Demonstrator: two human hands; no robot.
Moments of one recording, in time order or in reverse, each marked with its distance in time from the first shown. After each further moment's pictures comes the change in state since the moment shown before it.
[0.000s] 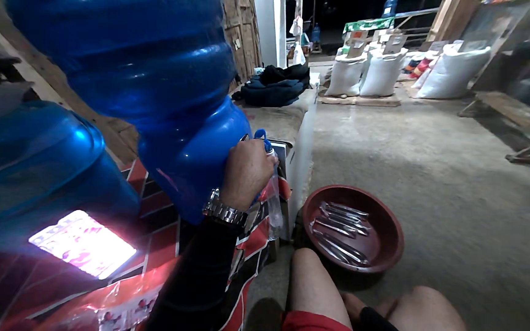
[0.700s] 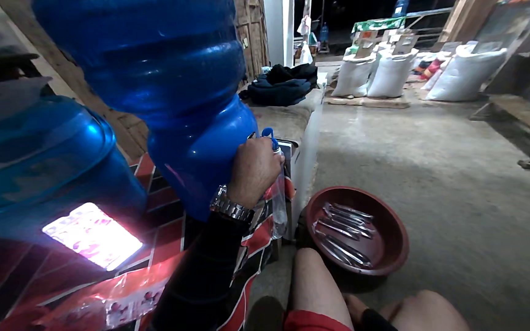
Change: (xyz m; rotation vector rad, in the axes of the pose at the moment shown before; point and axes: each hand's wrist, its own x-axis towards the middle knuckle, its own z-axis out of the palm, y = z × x) left_hand -0.003 0.002 -0.001 0.000 0.005 -0.005; right_hand -0.049 -0.121 -0.056 0.038 -0.179 0.443
